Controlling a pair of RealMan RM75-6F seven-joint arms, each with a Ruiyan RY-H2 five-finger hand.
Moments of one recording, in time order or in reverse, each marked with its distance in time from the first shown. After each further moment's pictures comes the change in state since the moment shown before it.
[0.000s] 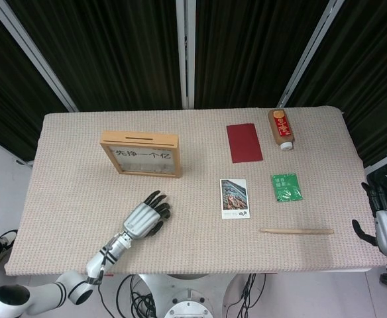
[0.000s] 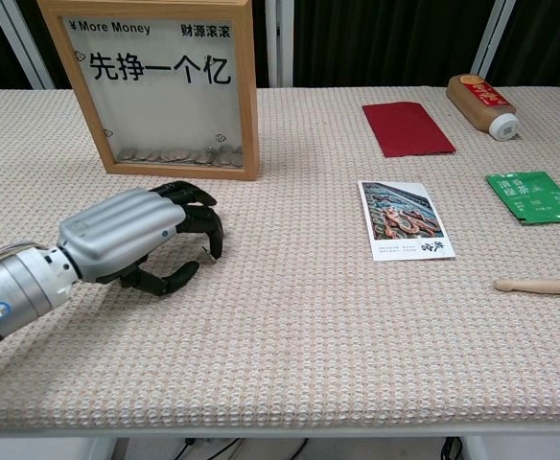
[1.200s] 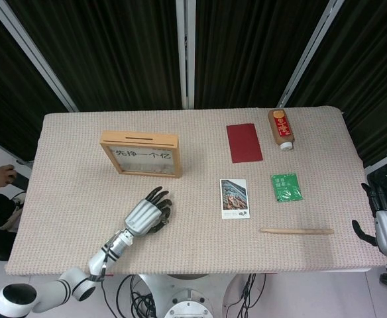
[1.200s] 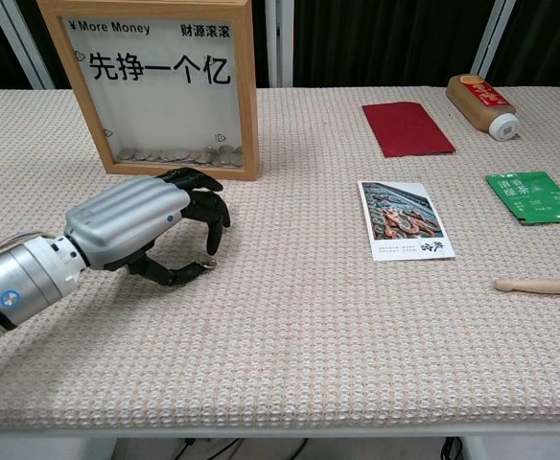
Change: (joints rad) left arm -0.017 -0.040 -0.008 0.078 0.016 0.063 -0.081; right arm 0.000 -0.006 -0.002 0.011 0.002 -0.008 0.010
